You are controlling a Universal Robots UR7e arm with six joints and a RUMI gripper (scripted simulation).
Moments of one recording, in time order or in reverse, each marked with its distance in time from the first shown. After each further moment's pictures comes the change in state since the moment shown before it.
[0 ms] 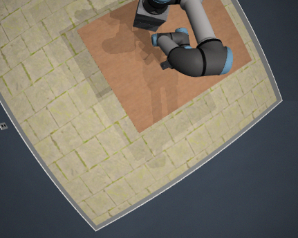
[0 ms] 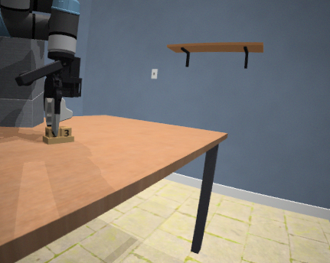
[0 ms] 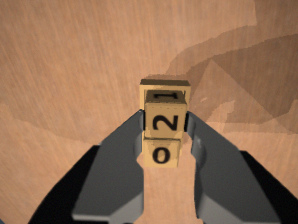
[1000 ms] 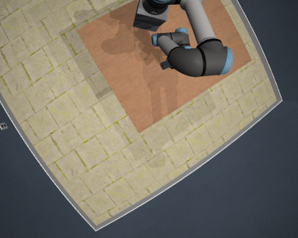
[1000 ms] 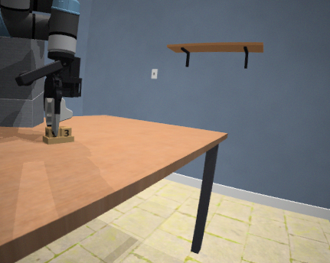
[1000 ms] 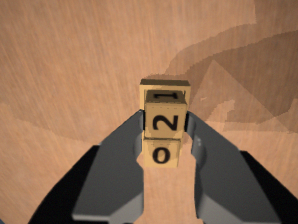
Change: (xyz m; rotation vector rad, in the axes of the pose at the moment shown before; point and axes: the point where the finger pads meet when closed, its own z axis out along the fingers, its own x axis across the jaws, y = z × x) arm 0.000 0.000 0.000 0.000 0.000 0.000
